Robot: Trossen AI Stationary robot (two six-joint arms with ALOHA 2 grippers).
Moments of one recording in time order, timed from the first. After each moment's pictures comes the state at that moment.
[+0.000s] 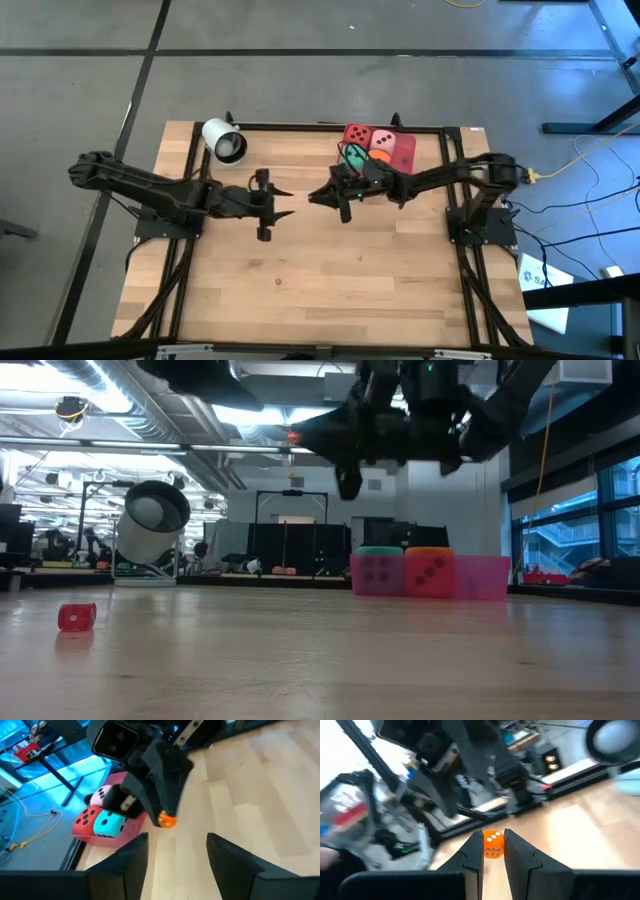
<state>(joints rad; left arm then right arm) -0.24 1.05 0.79 -0.13 -0.41 0.20 -0.12 1.78 0.83 0.92 -0.36 0.51</state>
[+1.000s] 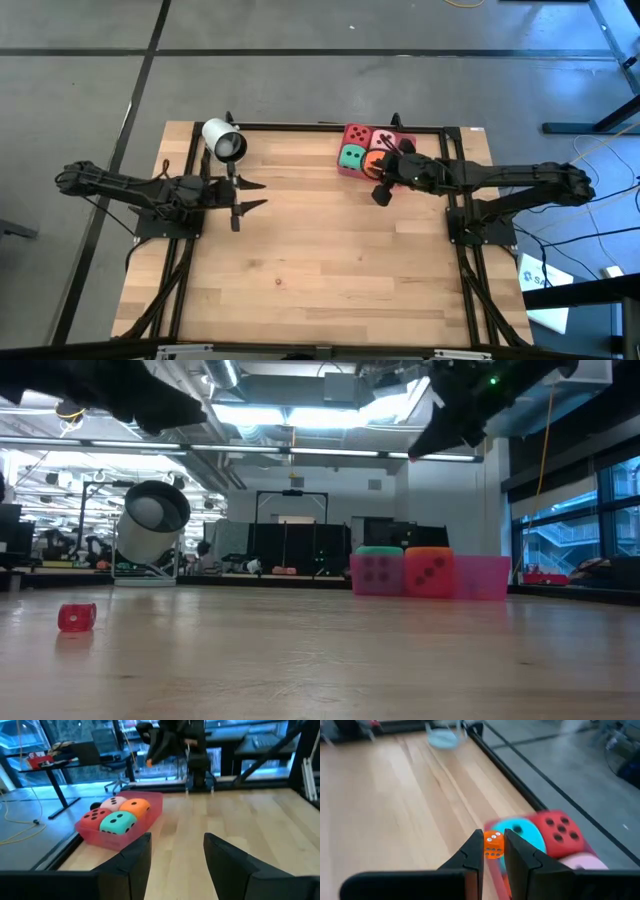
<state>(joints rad) -0.15 0.54 0.36 0.09 -0.34 0.08 -0.07 1.12 0.83 -0.29 0.42 0.12</state>
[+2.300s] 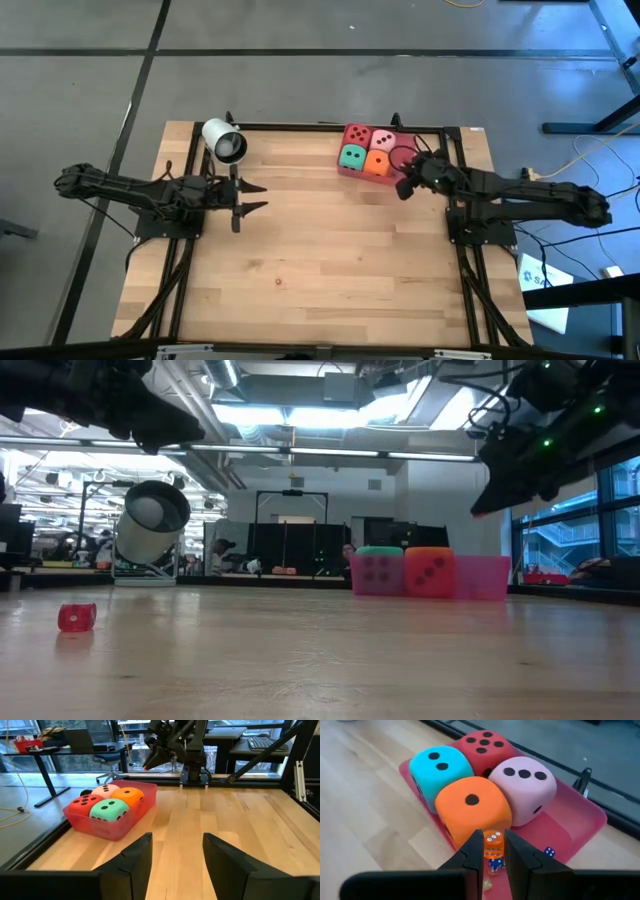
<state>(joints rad) -0.11 0.52 0.28 0.13 -0.27 0.00 -0.23 0.78 0.44 -0.35 0.49 0.37</state>
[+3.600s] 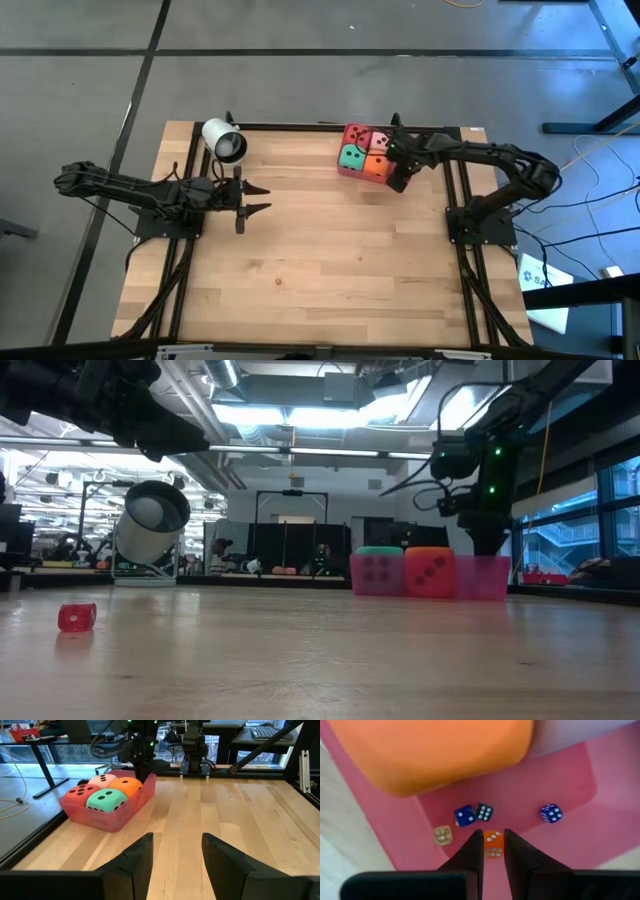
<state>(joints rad) -0.11 0.59 0.29 0.16 -0.27 -0.01 -0.60 1.45 0.81 -0.69 0.14 -0.02</state>
